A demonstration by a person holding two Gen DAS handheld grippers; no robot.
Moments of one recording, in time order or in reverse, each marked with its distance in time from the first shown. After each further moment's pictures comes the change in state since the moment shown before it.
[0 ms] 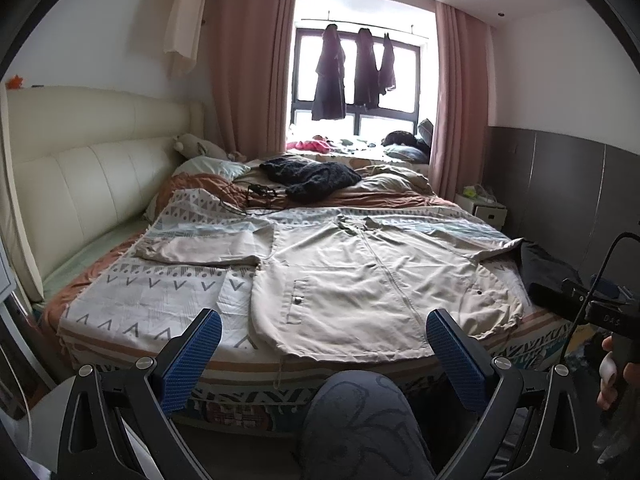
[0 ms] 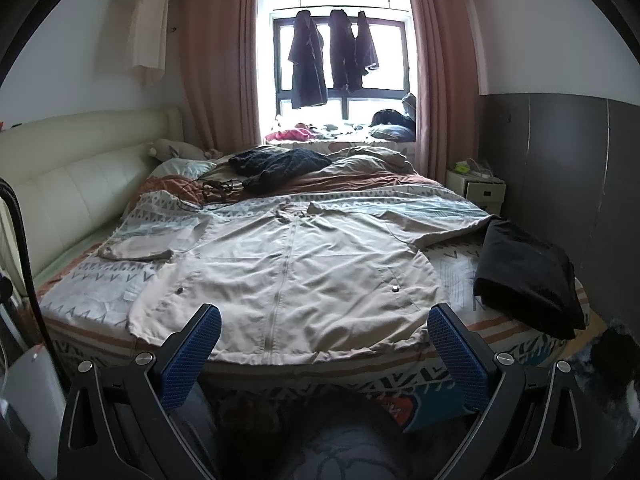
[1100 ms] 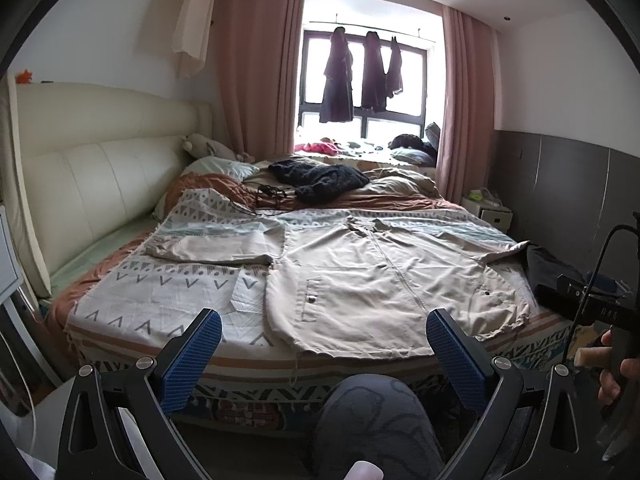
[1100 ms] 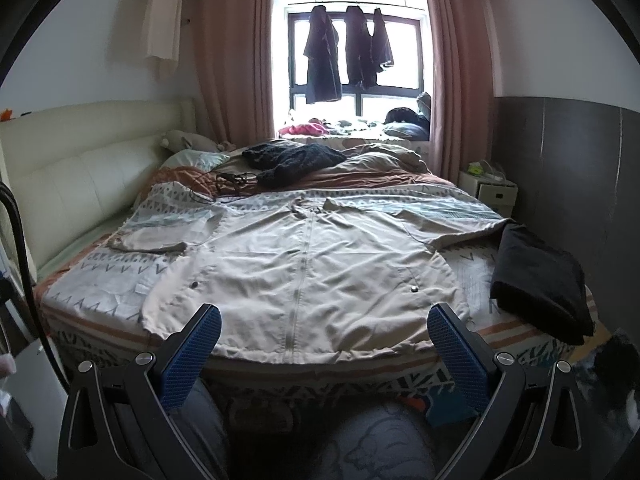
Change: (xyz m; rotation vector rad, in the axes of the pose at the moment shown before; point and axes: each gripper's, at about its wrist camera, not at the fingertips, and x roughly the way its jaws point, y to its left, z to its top) left arm -0.007 0.022 -0.005 -0.009 -0.010 0.018; right arm 0.005 0.028 0.002 -0.030 0.019 0.038
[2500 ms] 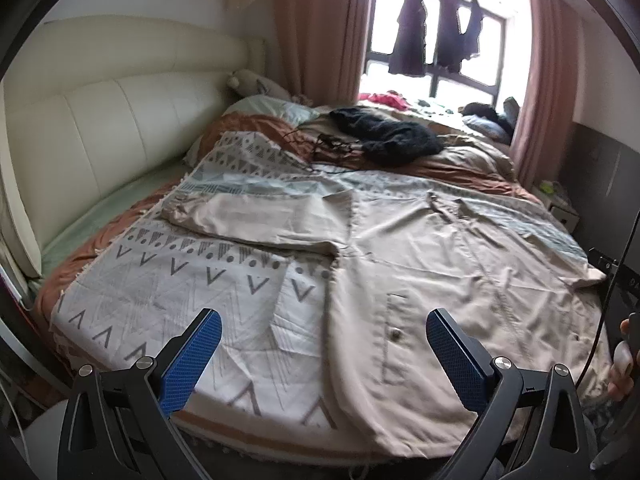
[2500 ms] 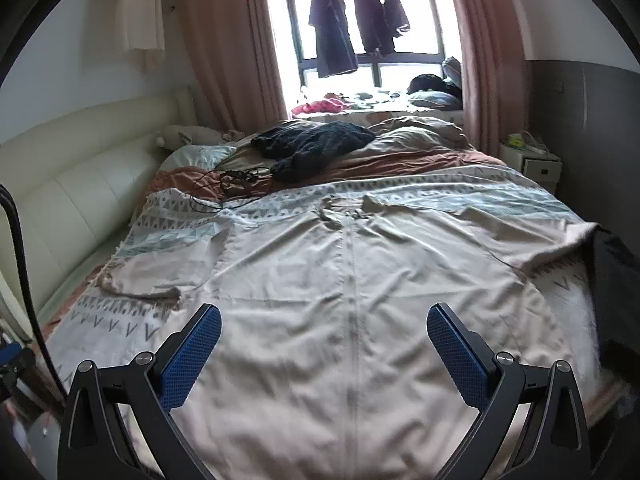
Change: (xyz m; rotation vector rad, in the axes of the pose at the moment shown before) left arm 0.219 0.107 0.057 -0.143 0.210 0.177; right arm 0.247 0.053 0.107 0.067 0.096 0.109
